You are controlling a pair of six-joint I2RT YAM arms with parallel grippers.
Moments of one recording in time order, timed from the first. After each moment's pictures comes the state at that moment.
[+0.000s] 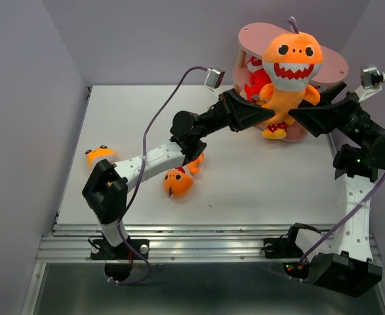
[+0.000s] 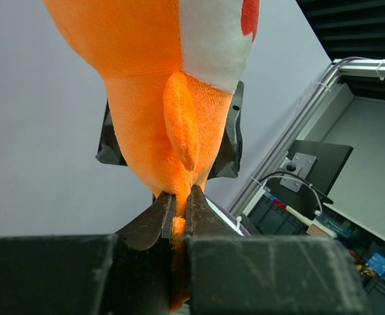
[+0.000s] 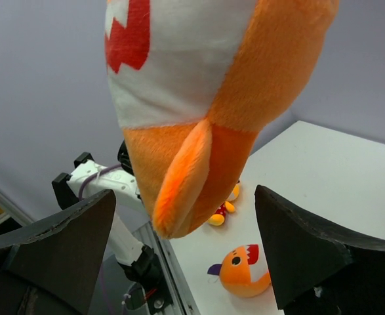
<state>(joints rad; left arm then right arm) -0.89 1.72 1.41 1.10 0.50 -1.24 -0.31 0.96 1.12 0.81 -1.16 1.40</state>
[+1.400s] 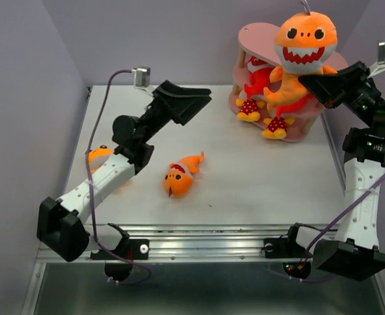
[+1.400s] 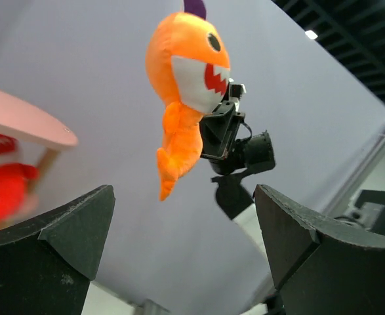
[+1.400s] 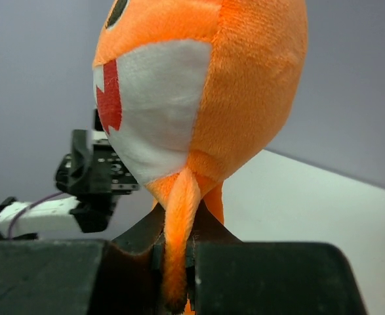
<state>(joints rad) -0.64 1.35 1.07 0.98 0.44 -1.18 -0.31 1.08 1.33 0.57 -1.07 1.18</state>
